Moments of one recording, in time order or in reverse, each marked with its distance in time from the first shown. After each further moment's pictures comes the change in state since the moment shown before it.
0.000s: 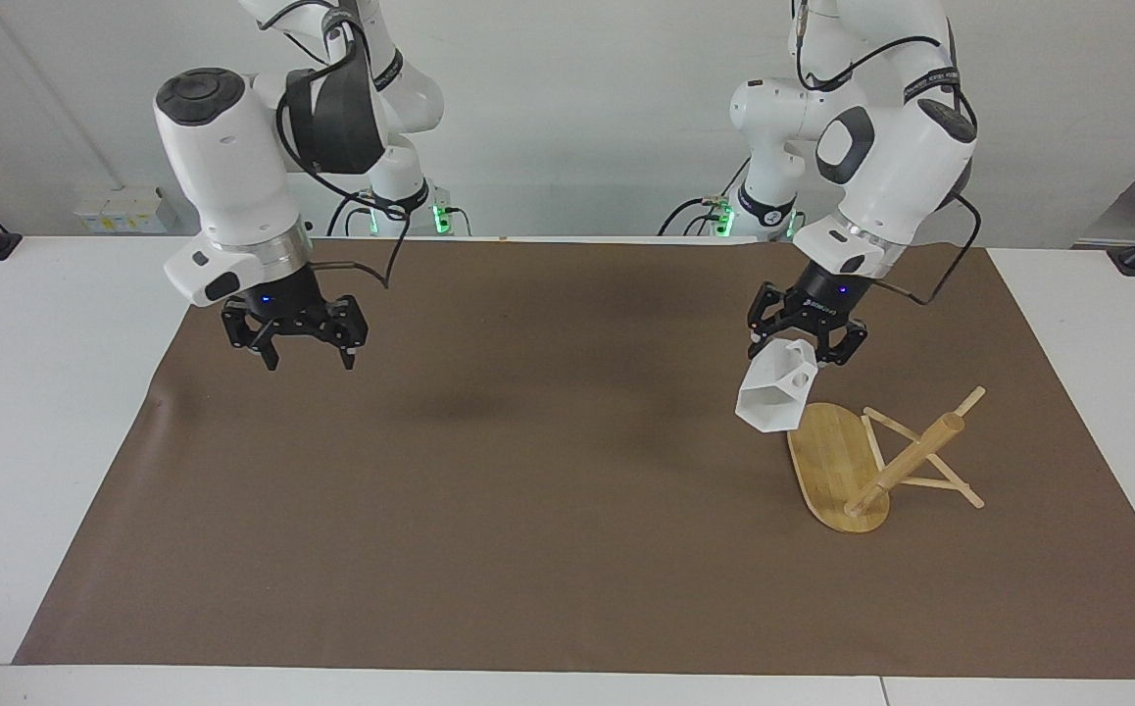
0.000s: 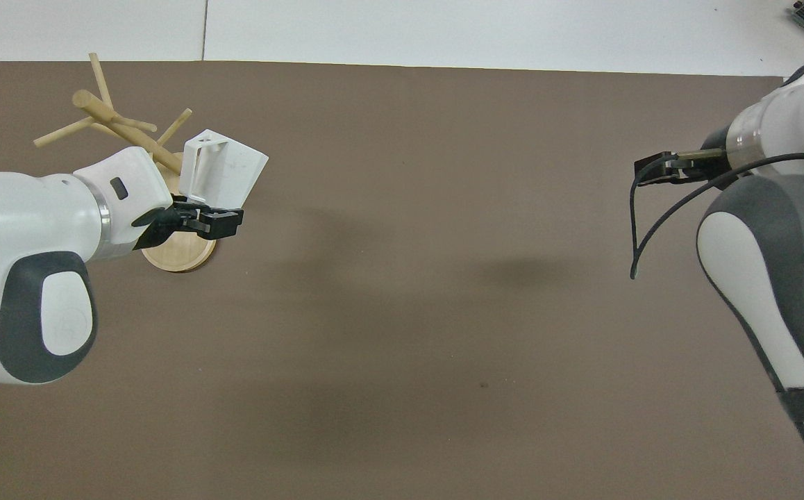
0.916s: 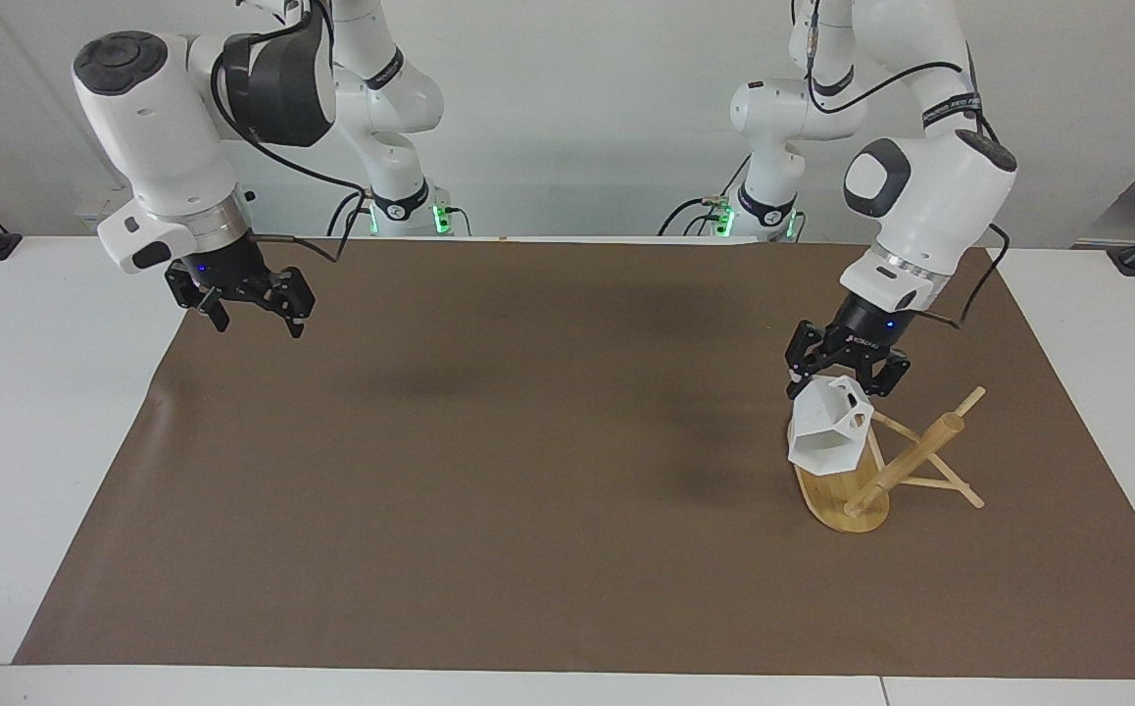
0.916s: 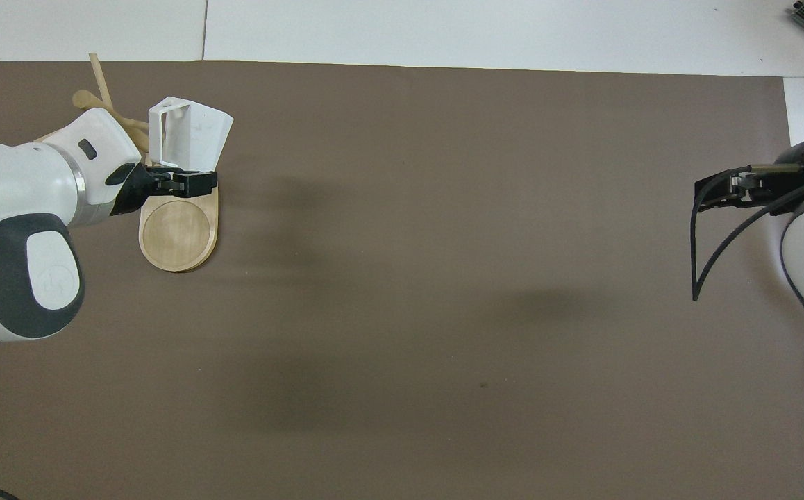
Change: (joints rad) left arm 0.051 0.098 0.007 0.057 0.000 0.092 -0.059; right arm 0.002 -0.067 -0.055 0.031 0.001 -0.204 -0.001
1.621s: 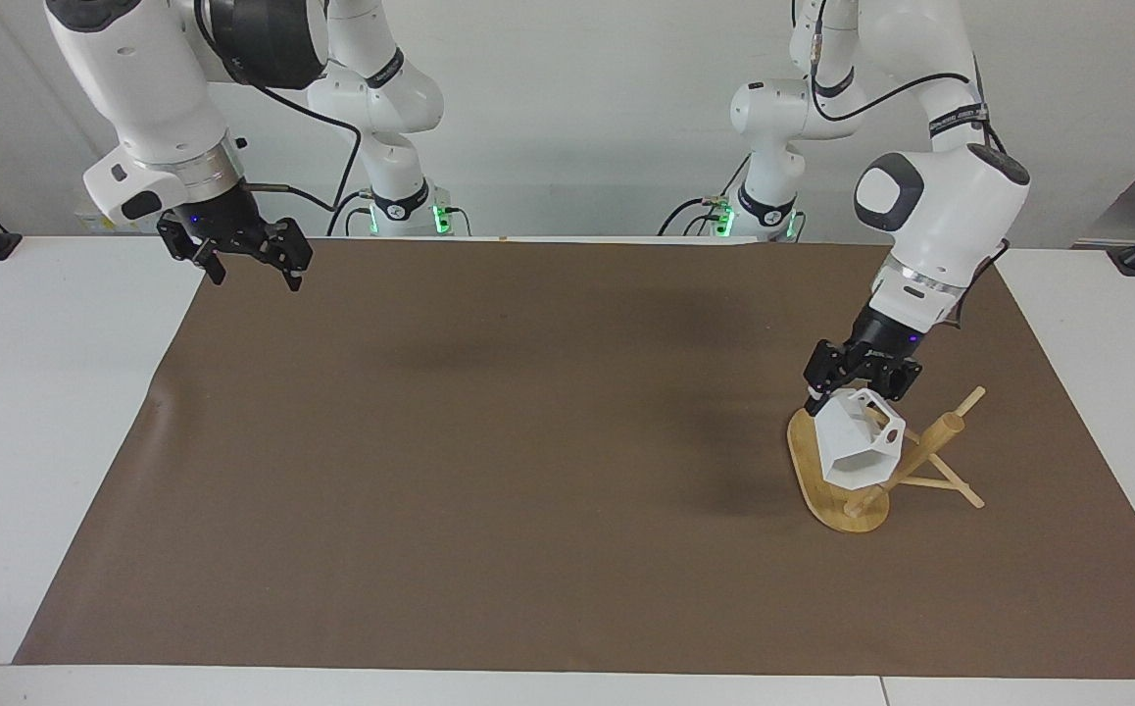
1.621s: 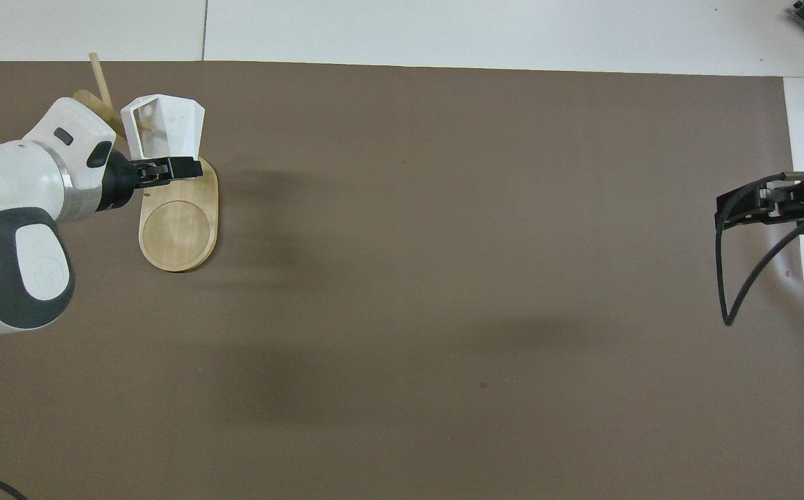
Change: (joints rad) left arm 0.037 0.019 0.001 0.000 0.000 0.017 -0.237; right arm 0.003 -0.015 0.007 0.091 0.001 -0.175 0.000
